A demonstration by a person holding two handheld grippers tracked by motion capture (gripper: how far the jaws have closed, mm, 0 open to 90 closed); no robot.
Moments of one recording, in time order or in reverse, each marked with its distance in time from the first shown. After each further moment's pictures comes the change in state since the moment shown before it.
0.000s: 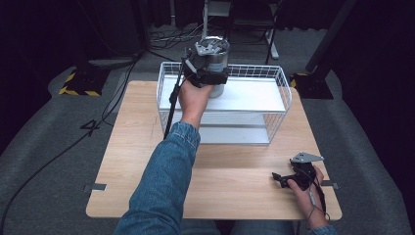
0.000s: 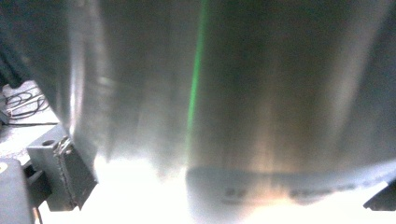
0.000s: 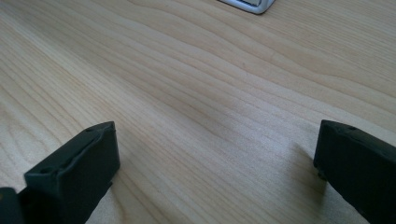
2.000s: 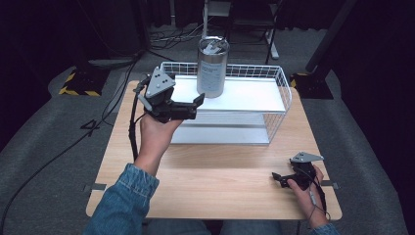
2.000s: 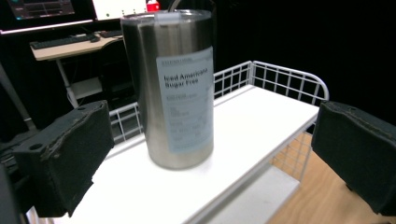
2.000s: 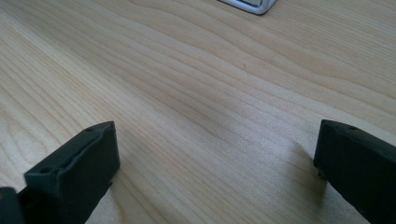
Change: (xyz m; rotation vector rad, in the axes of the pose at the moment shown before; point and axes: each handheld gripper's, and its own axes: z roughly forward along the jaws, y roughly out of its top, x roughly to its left) left arm -0.005 -0.054 -0.159 -0.188 -0.107 0.100; right arm -0.001 0.001 0.001 0.003 0.005 -0.009
